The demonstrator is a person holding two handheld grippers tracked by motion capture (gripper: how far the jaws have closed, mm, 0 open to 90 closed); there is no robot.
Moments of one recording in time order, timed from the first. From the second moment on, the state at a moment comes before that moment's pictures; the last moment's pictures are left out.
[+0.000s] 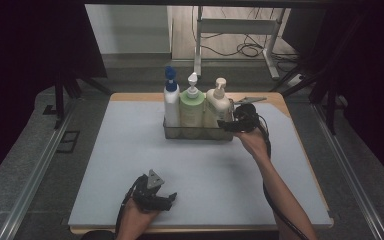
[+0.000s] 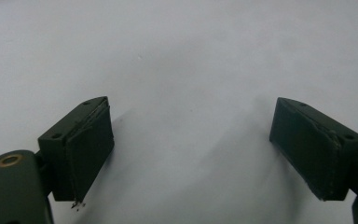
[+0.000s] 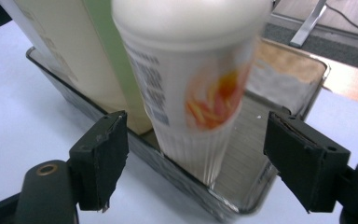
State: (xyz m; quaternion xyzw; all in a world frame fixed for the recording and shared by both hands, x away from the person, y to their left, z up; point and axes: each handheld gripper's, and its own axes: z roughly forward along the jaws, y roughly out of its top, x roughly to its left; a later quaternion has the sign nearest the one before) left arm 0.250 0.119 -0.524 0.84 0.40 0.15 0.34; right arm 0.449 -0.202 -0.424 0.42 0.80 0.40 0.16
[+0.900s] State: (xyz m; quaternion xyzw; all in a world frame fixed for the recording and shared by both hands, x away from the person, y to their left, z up) left arm 0.250 0.119 -0.524 0.84 0.40 0.15 0.34; right arm 0.449 -0.241 -0.437 0.45 0.79 0.39 0.15
